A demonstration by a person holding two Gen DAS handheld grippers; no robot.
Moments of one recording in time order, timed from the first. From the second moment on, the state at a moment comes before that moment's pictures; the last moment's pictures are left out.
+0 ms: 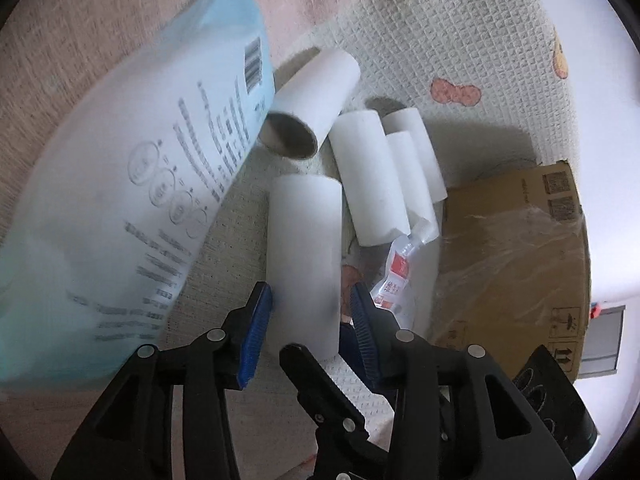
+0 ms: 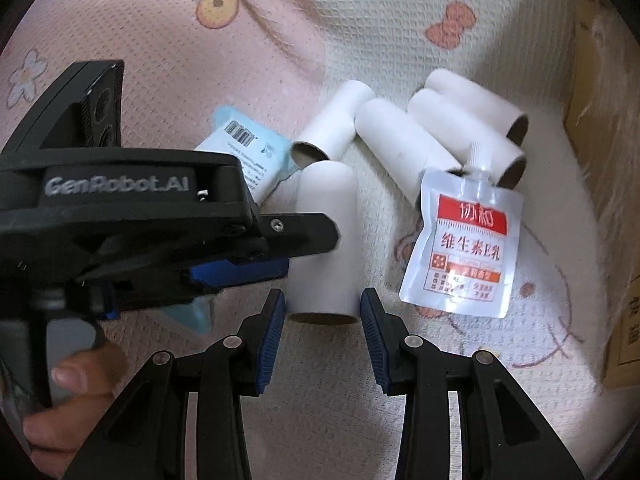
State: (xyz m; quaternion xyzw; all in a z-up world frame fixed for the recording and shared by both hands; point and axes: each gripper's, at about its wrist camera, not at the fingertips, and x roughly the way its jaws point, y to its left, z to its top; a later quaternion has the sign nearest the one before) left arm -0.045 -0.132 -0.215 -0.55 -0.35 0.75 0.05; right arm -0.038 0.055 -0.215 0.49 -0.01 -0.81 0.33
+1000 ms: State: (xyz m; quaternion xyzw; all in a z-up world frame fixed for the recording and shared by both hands) left arm -0.027 -0.118 -0.141 -0.48 -0.31 0.82 0.09; right arm -0.029 0.054 -0.177 0.43 0.00 -0.83 0.36
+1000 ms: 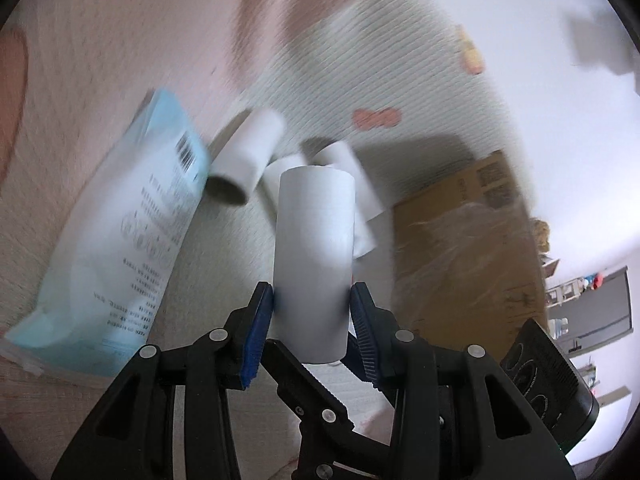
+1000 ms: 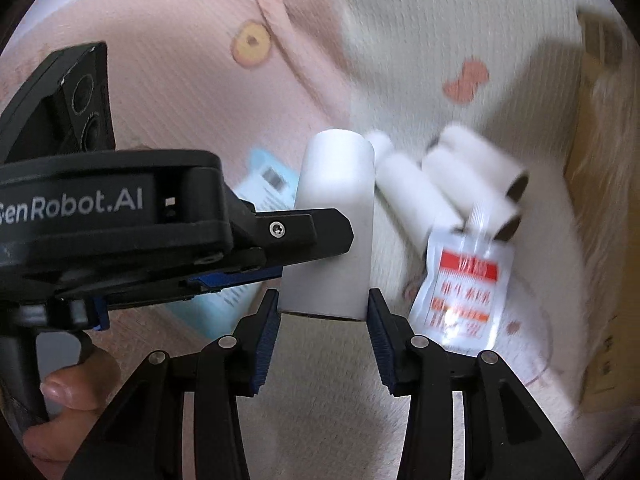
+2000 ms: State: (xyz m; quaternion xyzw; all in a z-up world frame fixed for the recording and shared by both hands) left arm -0.069 -0.042 -0.001 -0.38 -0.22 0.88 0.20; right arm -0.048 0.127 -0.052 0.31 0.00 -0.90 0.30
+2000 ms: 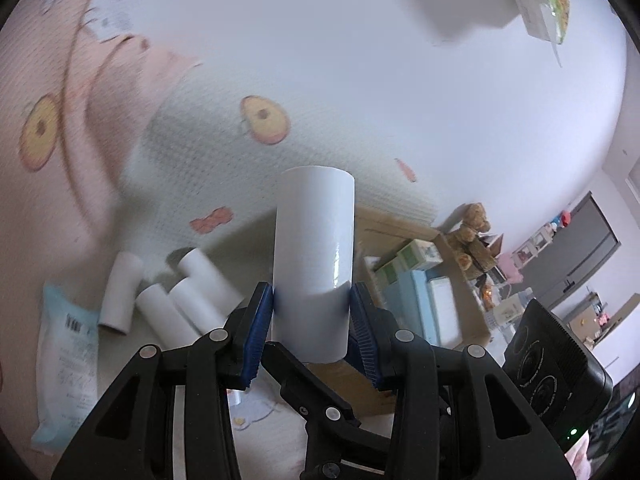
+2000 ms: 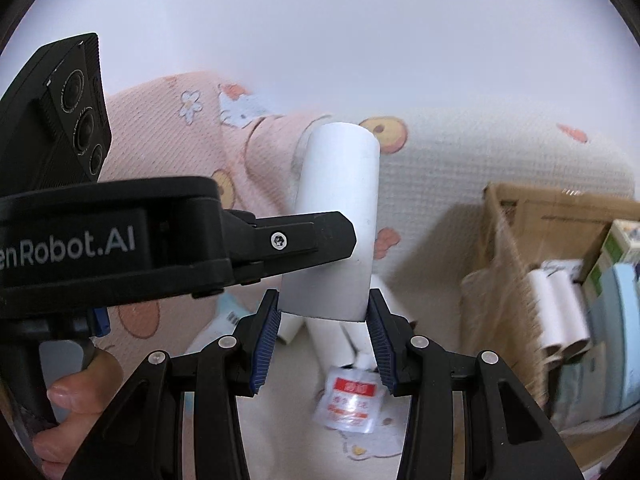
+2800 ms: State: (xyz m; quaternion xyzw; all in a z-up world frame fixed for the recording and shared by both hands) left arm -0.140 0.073 0.017 -0.41 -0.16 0.86 0.27; right arm -0.112 0.208 -0.021 0.35 0.03 -0.90 0.24
